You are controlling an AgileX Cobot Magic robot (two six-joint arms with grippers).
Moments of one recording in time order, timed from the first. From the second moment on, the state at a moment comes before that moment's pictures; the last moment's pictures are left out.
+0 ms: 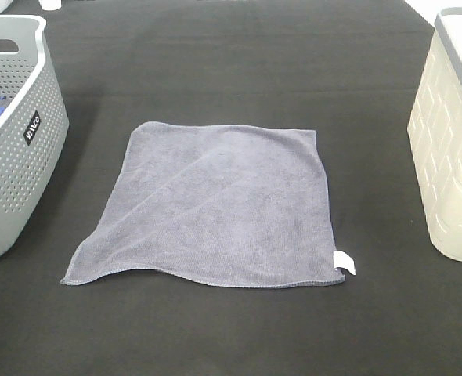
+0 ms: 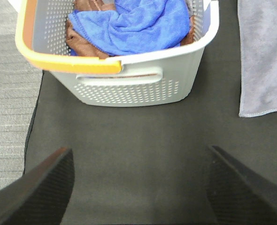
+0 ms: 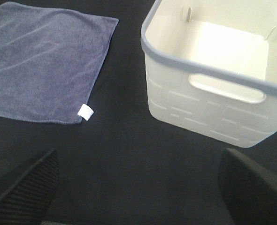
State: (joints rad) left arm -0.03 0.52 -0.88 0.13 1.22 -0.03; right arm 0.19 0.32 -0.83 -0.01 1.22 0.05
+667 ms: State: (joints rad) left arm -0.03 0.02 -0.53 0.13 1.10 -0.03; right arm 0.19 0.00 -0.50 0.03 1.22 -0.08
